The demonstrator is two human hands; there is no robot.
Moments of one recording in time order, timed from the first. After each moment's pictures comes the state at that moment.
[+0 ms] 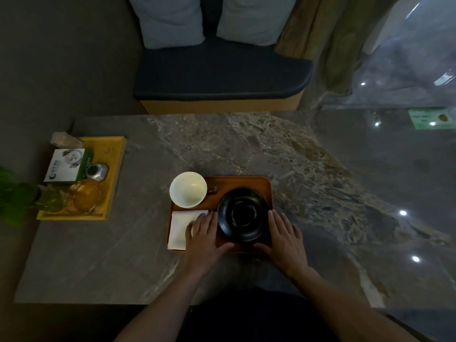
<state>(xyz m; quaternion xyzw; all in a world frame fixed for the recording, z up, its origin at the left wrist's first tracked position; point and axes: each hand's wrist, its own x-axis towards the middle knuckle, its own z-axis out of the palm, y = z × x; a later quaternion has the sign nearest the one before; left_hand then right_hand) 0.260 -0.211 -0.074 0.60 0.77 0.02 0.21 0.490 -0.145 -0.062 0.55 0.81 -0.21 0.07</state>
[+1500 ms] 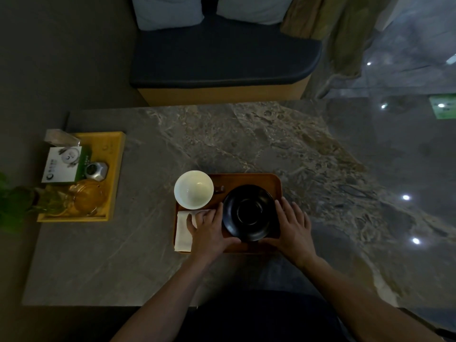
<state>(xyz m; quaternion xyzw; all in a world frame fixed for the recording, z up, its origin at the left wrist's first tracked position) 0.245 -0.181 -0.065 0.57 0.77 0.02 0.28 0.479 -0.119 -0.069 0.56 0.79 -0.25 0.07</state>
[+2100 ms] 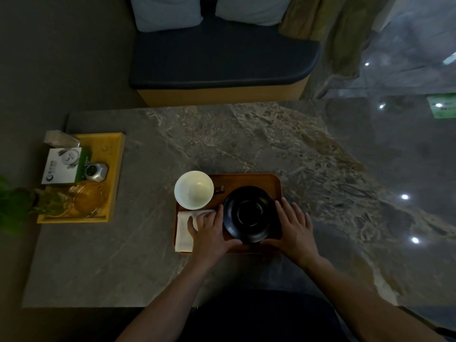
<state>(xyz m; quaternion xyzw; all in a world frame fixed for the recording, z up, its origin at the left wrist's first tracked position) 0.246 -0.189 -0.071 0.57 0.77 0.02 0.27 0.484 -0.120 -0.070 0.56 0.78 -0.25 0.09</state>
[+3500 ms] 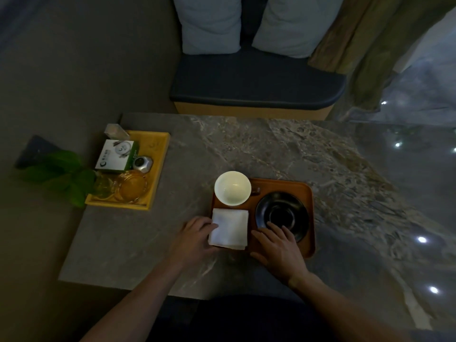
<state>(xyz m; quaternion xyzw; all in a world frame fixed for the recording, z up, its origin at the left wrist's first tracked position) 0.121 -0.256 -0.050 0.68 0.70 0.05 0.23 0.387 -0.179 -0.044 0.39 0.90 -0.19 0.06</state>
